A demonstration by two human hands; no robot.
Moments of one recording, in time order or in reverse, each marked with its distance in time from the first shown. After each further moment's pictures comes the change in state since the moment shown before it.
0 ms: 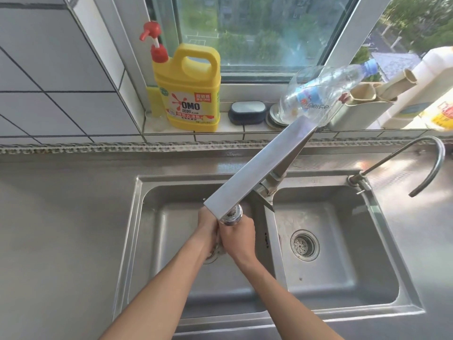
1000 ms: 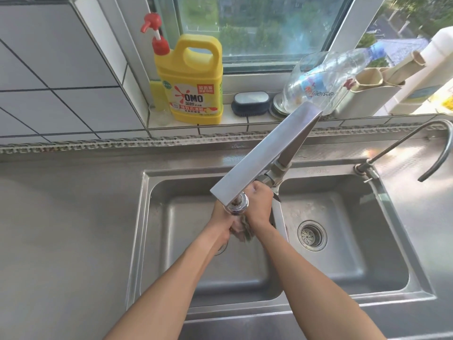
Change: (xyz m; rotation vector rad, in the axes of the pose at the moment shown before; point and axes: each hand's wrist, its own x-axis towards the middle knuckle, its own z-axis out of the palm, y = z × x) left_hand -0.025 -0.005 0.006 0.249 -0.185 0.138; right_hand 0.050 -0.009 -0.013 0.204 0.200 0.092
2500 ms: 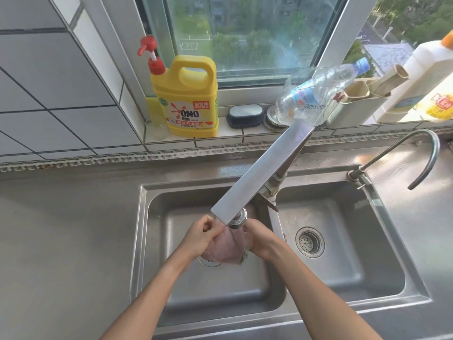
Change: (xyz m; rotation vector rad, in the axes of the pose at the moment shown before) left_hand -0.009 -0.006 -0.075 0.385 -0.078 0.118; right_hand -0.002 0.048 -0.020 0.275 -0.809 0.490
